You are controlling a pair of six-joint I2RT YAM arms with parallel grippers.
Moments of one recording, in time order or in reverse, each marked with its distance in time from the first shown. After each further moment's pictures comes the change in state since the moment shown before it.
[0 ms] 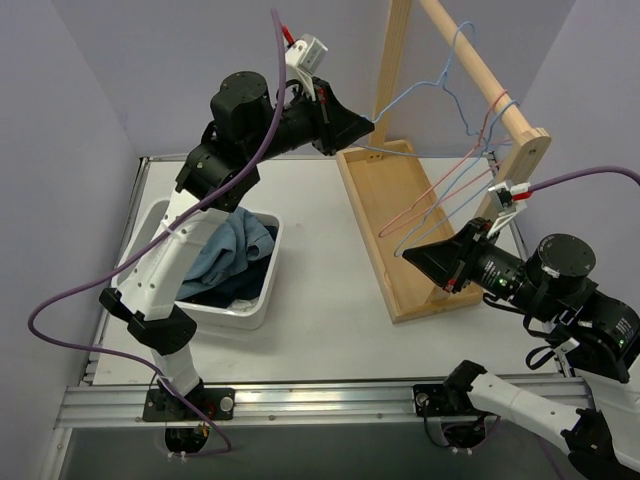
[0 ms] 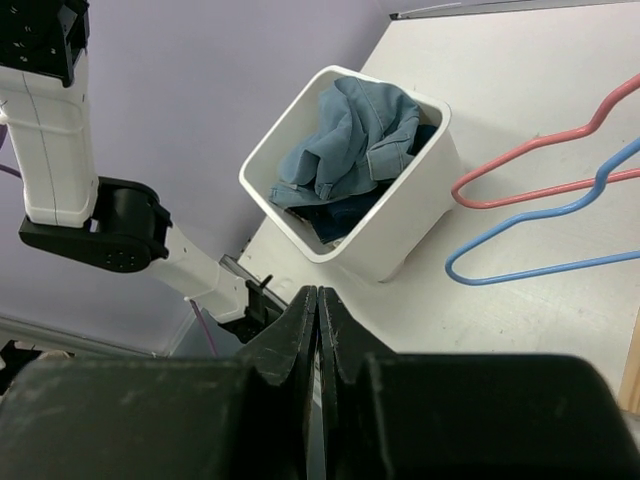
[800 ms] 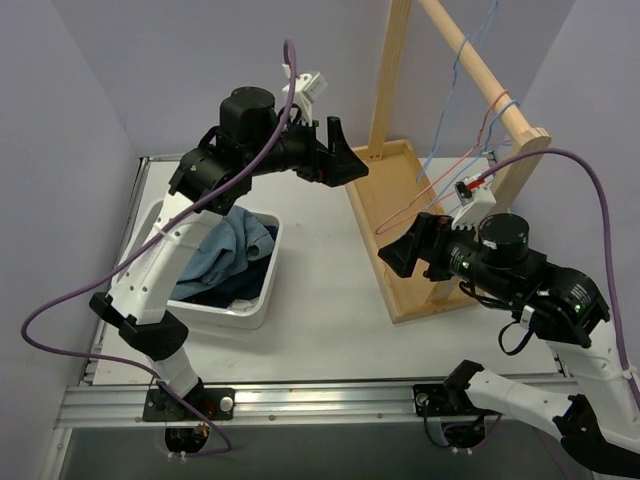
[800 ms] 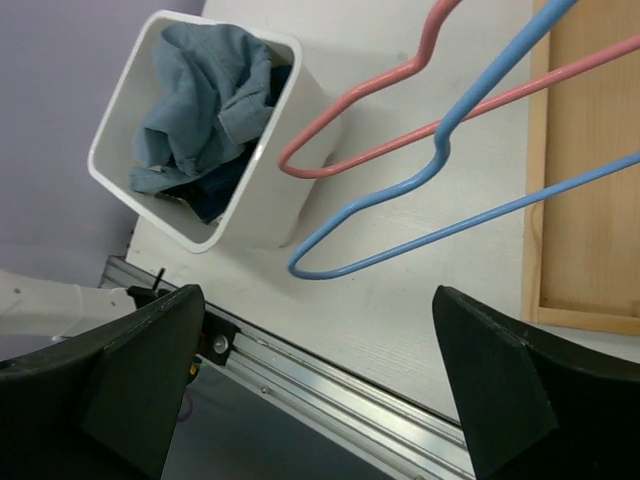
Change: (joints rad) left arm 0.028 -0.051 -0.103 -0.279 0.015 0.006; right arm 0.000 0.118 -0.006 -0.152 0.174 0.011
